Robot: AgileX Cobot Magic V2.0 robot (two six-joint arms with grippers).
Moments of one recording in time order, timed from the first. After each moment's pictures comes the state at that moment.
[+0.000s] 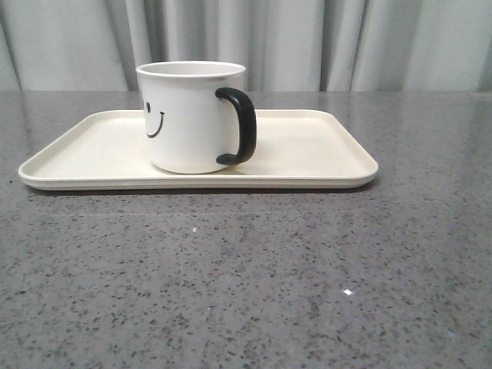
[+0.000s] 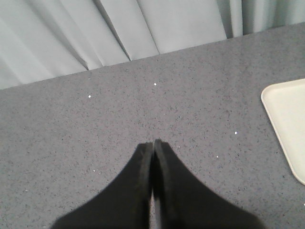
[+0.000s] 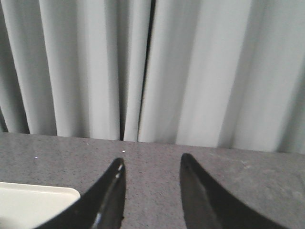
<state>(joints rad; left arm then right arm) -0.16 0.75 -1.34 0.31 1.19 -0.04 -0.01 0.62 -1.01 0.21 0.52 -0.17</state>
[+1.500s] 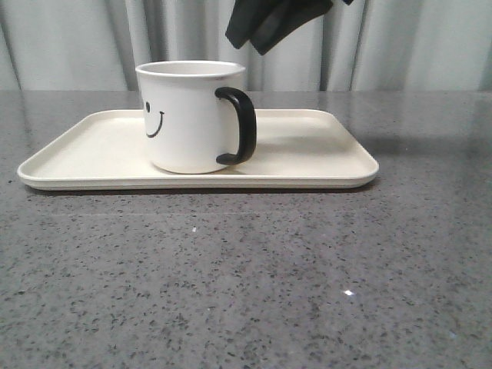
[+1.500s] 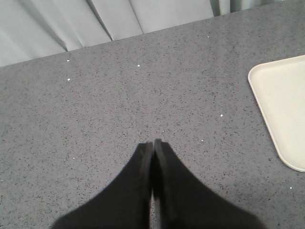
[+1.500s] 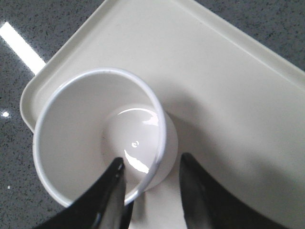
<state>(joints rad) -0.16 0.75 -1.26 0.27 1.17 -0.05 0.45 1.76 -1.63 0.53 0.97 -0.41</state>
